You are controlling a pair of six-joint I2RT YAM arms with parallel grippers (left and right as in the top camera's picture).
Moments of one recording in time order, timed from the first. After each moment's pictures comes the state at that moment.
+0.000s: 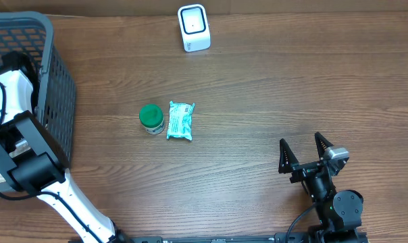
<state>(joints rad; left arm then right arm) 0.50 2.23 1.79 -1.09 -0.56 -0.16 0.12 0.02 0.02 -0.02 -0.12 0.22</state>
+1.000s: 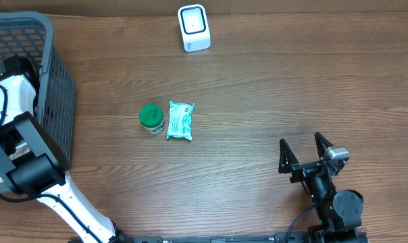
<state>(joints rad) 0.50 2.20 1.71 -1.02 -0.56 -0.18 0.12 0.02 0.02 -0.02 -0.12 0.22</state>
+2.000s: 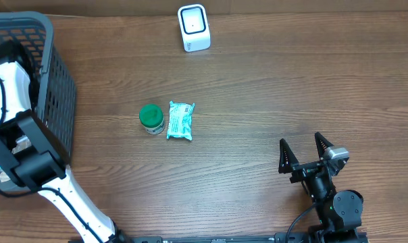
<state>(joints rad) 0.49 2.27 1.94 -1.18 -0.33 -0.20 0.12 0.02 0.02 -0.02 -0.12 0.22</state>
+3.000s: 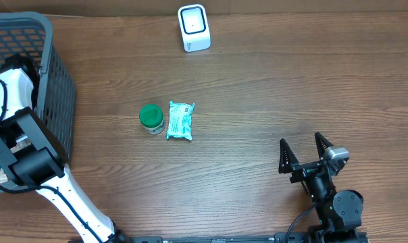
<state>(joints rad) 0.50 2.30 1.86 -1.19 -0.62 -0.33 0.12 0.02 0.02 -0.02 -0.12 0.22</state>
